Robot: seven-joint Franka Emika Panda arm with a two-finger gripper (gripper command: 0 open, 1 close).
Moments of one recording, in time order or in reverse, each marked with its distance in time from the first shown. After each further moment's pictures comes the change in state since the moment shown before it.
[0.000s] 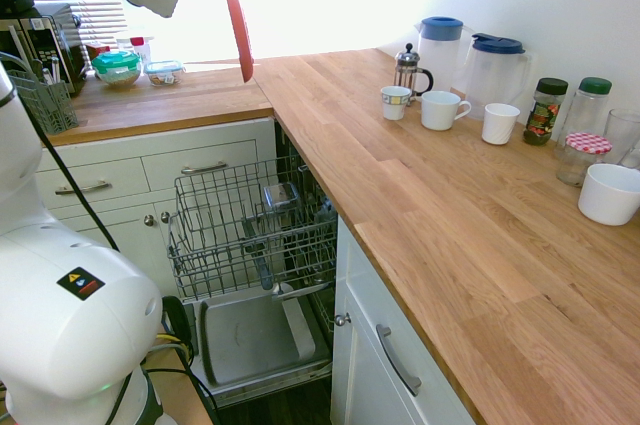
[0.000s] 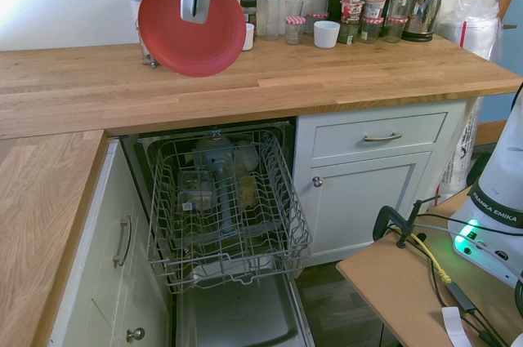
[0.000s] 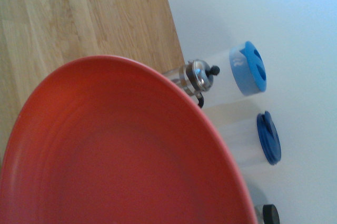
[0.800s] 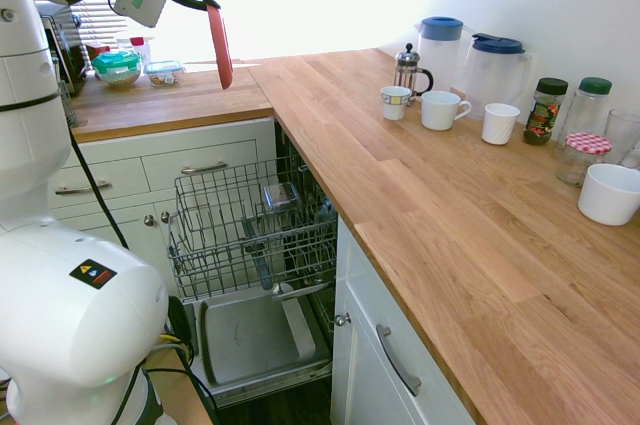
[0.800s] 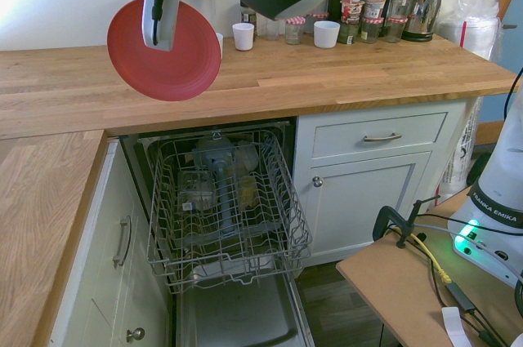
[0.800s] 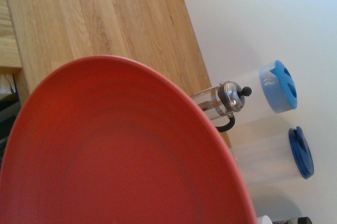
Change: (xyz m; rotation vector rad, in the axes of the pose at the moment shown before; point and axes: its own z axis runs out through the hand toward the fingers) arm -0.005 -0.045 -0.003 0.030 -0.029 0.057
